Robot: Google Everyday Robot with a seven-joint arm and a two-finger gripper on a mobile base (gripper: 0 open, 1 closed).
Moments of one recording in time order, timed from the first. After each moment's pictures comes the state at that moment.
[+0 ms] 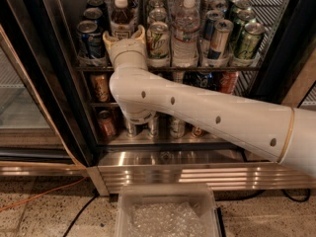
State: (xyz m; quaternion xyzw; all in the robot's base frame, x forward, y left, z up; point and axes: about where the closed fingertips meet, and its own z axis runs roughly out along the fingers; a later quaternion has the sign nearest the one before) arm 0.717 0.088 0.946 -0.09 0.67 0.04 0.74
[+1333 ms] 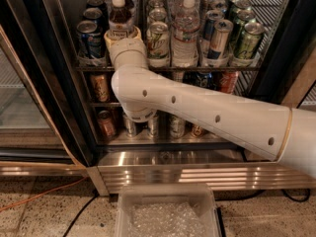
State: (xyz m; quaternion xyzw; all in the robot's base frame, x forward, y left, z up) arm 0.724 0.091 0.943 -0.09 0.67 0.05 0.73
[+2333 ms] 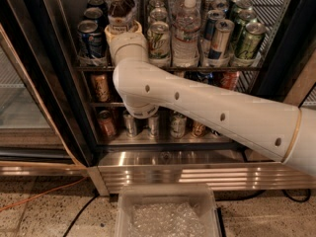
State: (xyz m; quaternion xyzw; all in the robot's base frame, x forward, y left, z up) arm 0.718 0.090 0.970 -0.09 0.66 0.06 0.74
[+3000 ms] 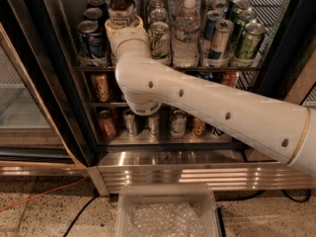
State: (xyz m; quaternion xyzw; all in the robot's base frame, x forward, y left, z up) arm 0.715 0.085 0.982 -0.09 0.66 0.07 0.74
